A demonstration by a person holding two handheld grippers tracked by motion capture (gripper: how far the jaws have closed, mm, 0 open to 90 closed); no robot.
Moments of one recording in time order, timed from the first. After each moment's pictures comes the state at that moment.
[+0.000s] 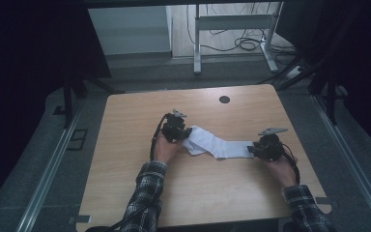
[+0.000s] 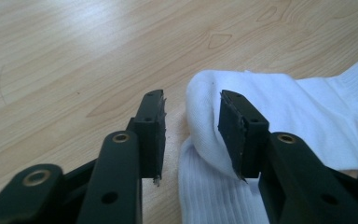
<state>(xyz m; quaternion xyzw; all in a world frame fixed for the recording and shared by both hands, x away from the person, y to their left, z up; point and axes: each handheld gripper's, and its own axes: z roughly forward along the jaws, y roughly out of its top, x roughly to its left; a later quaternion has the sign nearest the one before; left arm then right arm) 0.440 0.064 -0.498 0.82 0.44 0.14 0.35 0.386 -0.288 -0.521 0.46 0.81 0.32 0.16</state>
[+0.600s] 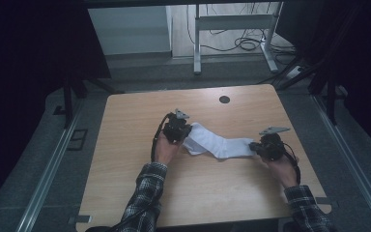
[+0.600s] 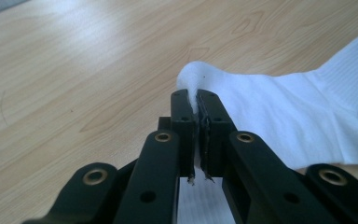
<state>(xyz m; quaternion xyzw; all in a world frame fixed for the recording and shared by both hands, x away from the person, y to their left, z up) 0.421 0.061 -0.474 0.82 0.40 0.16 0.36 0.379 -0.288 -0.507 0.45 0.81 0.34 0.16</state>
